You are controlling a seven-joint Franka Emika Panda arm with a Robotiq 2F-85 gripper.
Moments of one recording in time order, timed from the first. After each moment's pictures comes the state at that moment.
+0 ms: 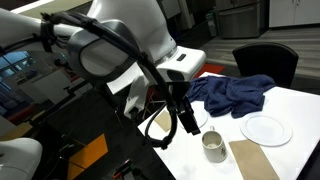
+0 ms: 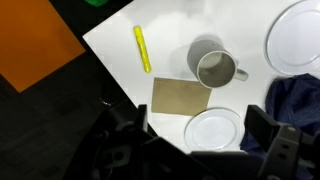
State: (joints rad) arm -0.20 -0.16 -0.15 -2.37 -0.06 2.31 0.22
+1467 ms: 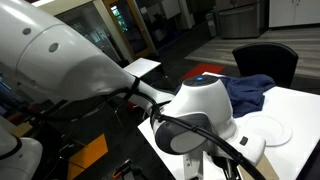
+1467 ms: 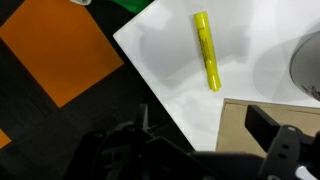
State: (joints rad) arm -0.21 0.37 -0.29 -2.26 -0.17 2.63 0.28
